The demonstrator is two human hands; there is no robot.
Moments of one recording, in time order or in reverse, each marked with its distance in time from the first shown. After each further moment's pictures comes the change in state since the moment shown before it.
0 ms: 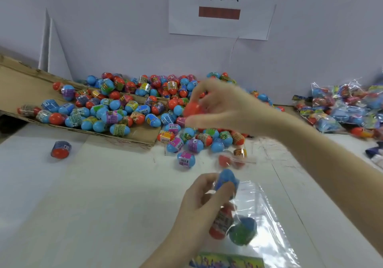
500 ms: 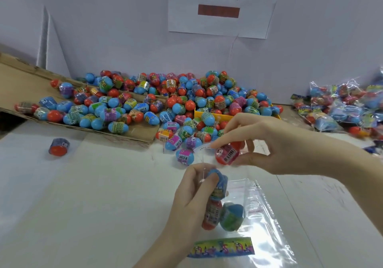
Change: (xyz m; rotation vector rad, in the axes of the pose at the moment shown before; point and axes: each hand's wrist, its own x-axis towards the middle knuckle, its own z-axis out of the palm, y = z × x) left_hand -0.004 0.005 -0.002 -0.084 0.093 0.139; right_hand -0.060 0.012 -0.006 -0.395 -0.105 0.085
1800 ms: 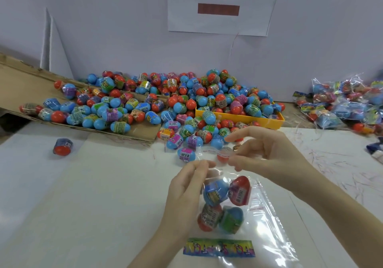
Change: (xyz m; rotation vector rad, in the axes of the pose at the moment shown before) left_hand 0.006 0.001 -0.005 0.162 0.067 0.030; right_hand -0.009 0.008 0.047 0.717 0.410 0.190
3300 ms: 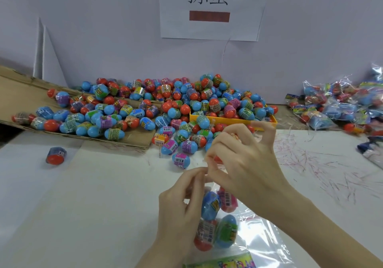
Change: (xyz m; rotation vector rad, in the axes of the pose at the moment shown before) left_hand -0.006 -0.011 0.001 0.354 0.113 0.390; right_hand 0.000 0.000 0.031 -1.195 0.485 -0.597
